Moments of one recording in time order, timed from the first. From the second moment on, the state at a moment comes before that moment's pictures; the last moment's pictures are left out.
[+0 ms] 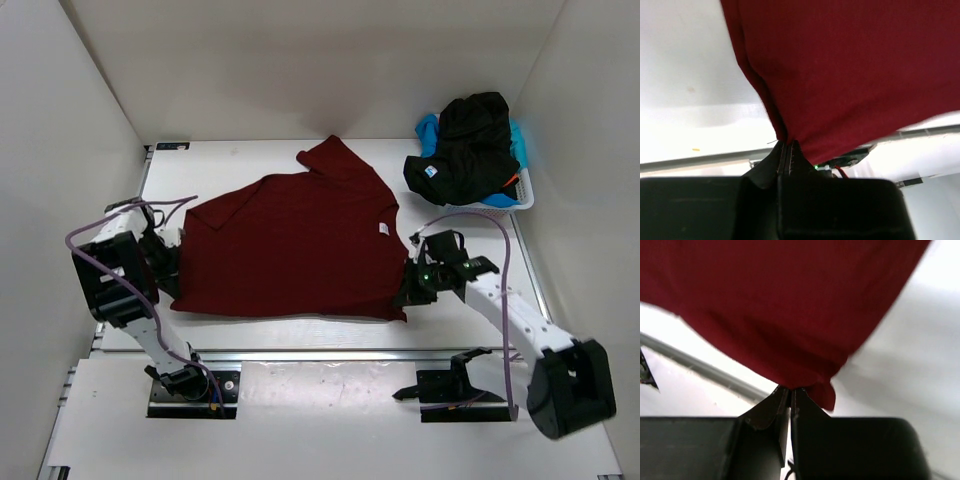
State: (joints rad) left arm 0.36 1.75 1.17 -1.20 0.12 0.29; right arm 0.32 1.05 0.64 -0.66 -0.37 0.38
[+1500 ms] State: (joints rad) left arm 0.28 2.13 1.64 -1.15 0.20 0.15; right arm 0.18 1.83 1.25 -0.48 -0.32 0.13
